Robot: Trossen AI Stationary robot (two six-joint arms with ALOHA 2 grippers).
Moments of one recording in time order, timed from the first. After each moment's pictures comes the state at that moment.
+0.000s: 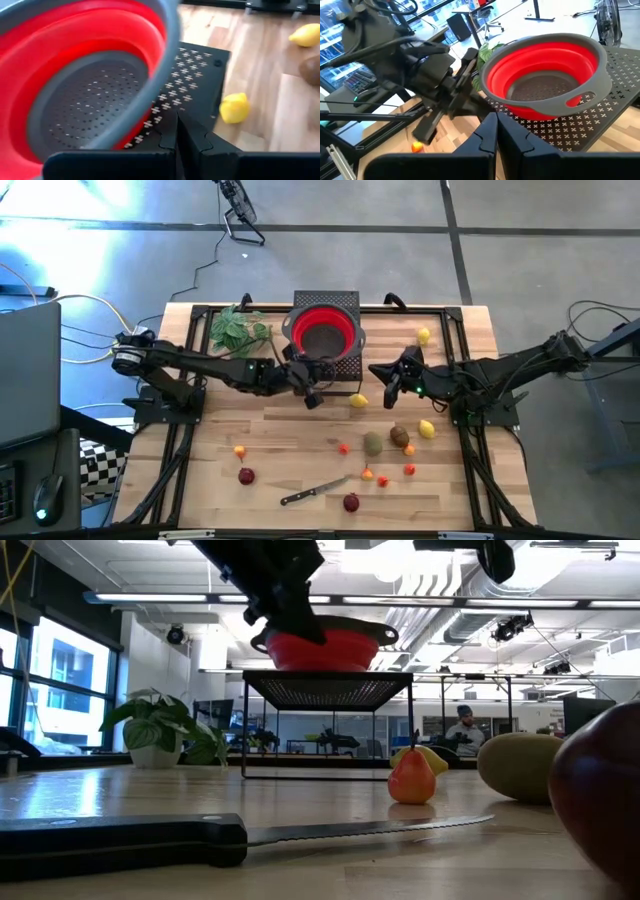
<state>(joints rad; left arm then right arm) -0.05 1.54 1.12 -0.17 -0.54 -0.18 0.28 1.04 0.88 -0.18 0.68 0.66</state>
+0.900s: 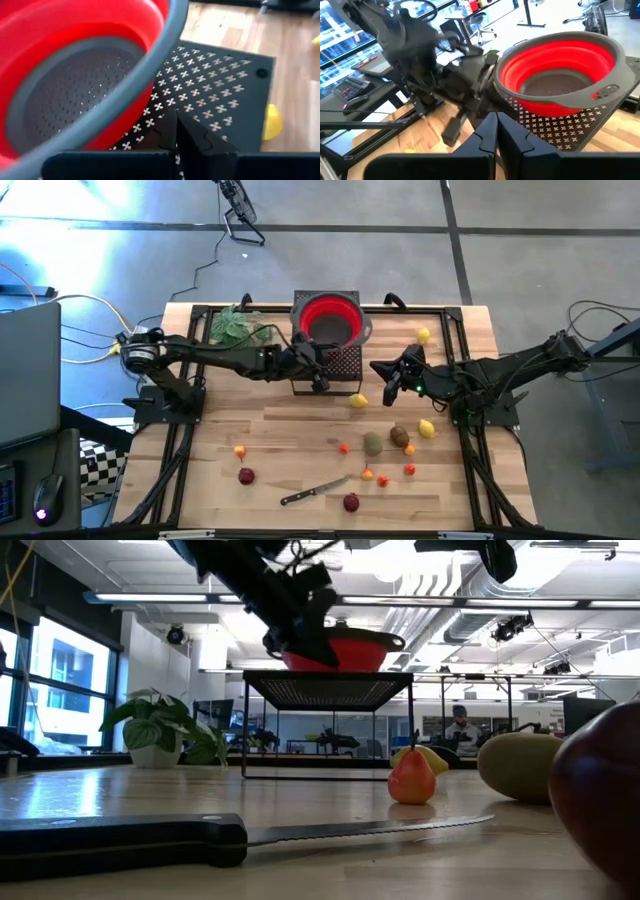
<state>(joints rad) 0.09 1.63 1.12 -0.04 -0.40 -0.08 0.28 1.05 0.88 -0.18 0.73 0.65</state>
